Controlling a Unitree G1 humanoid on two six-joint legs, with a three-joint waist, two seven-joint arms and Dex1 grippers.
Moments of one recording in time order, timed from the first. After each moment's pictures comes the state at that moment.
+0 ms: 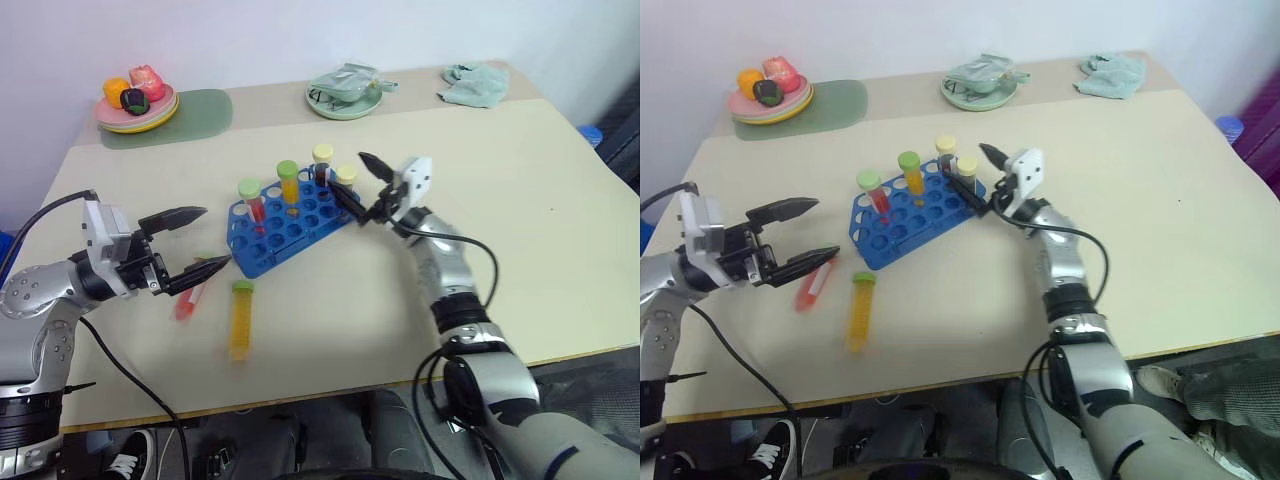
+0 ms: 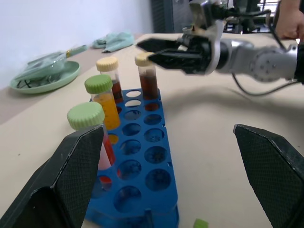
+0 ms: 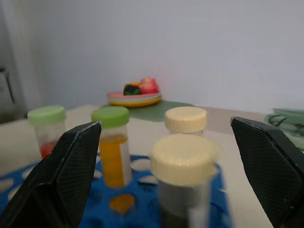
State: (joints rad) left arm -0.11 0.74 0.33 -0.20 -0.64 0.22 -1.11; right arm -0.70 -0.22 -0.08 0.56 0.29 -0.21 0.83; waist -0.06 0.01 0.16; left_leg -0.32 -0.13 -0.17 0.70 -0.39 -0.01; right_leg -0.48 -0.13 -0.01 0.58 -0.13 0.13
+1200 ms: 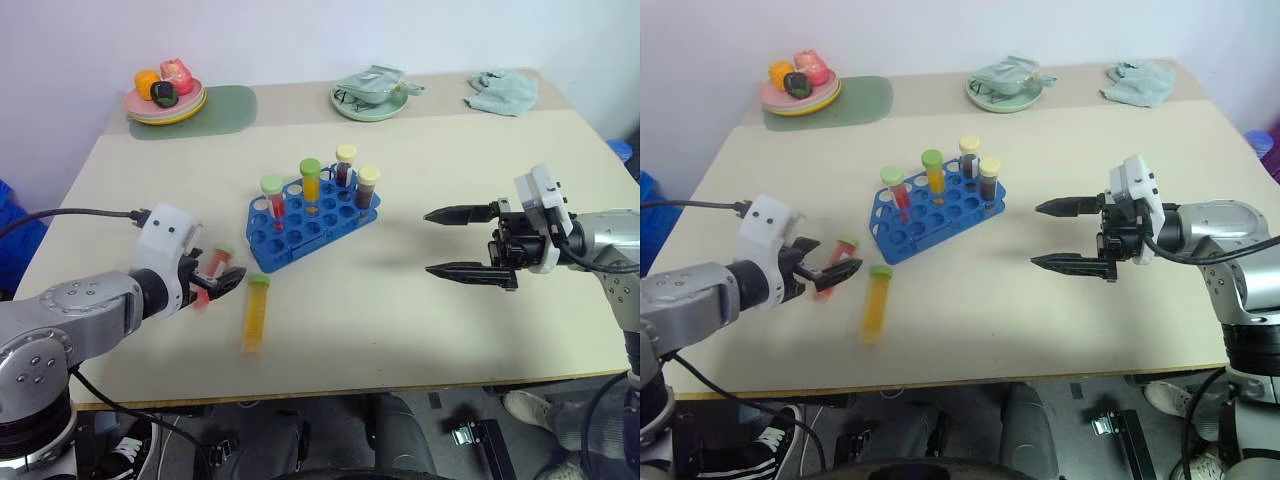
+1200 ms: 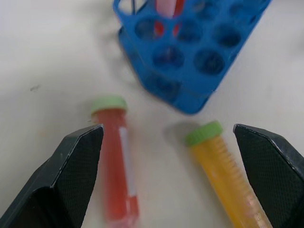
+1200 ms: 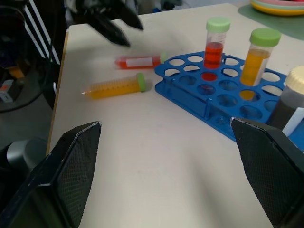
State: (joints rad) left arm -0.32 0.69 0.41 -0.74 -1.08 1.61 0.07; right arm -0.44 -0.91 -0.12 -0.10 0.65 0.49 1.35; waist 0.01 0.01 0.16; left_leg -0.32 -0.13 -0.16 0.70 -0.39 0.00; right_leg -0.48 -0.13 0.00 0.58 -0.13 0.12
